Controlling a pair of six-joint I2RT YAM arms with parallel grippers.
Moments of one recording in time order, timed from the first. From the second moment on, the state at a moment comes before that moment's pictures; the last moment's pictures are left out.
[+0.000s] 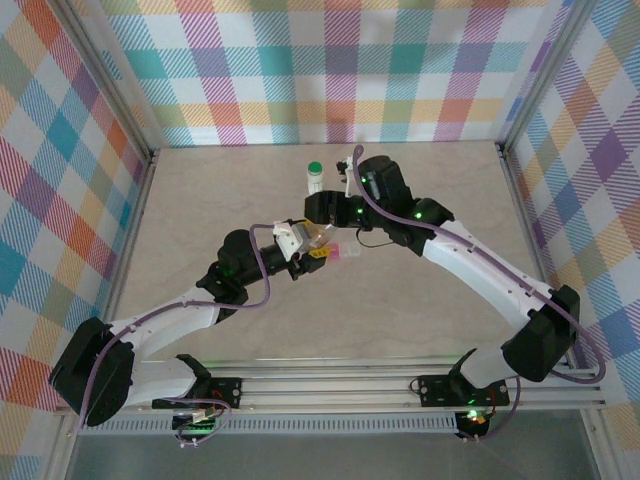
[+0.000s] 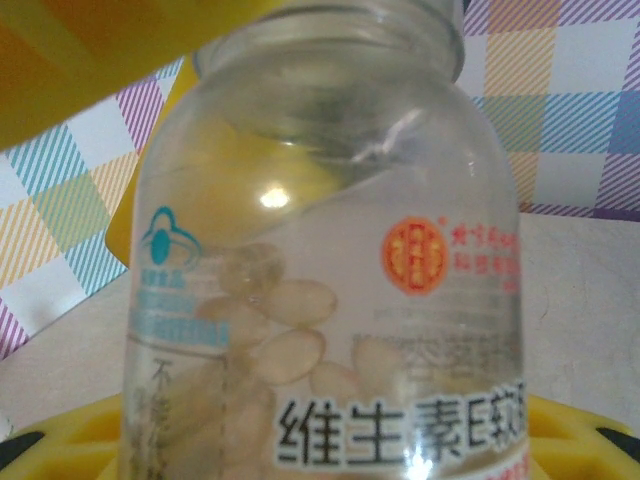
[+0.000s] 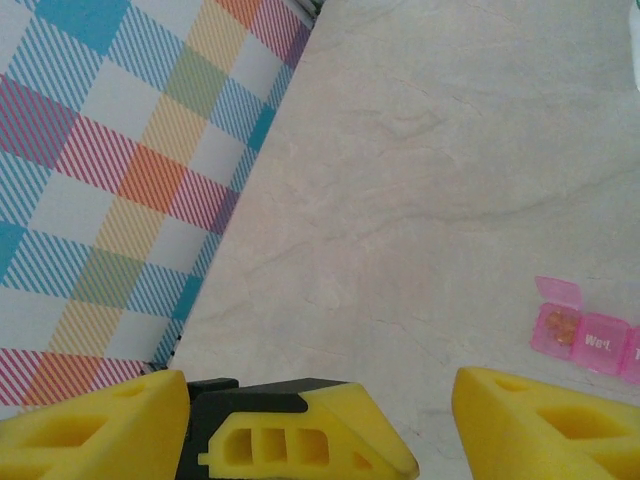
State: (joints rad) left arm -0.65 1.20 0.59 0.56 0.42 0.19; right arm 0.72 1.46 1.41 -0.48 -0.27 0.63
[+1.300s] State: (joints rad) left arm -0.61 1.27 0.57 0.73 0.38 0.03; right arm 0.59 1.25 1.29 -0.31 -0.54 0.19
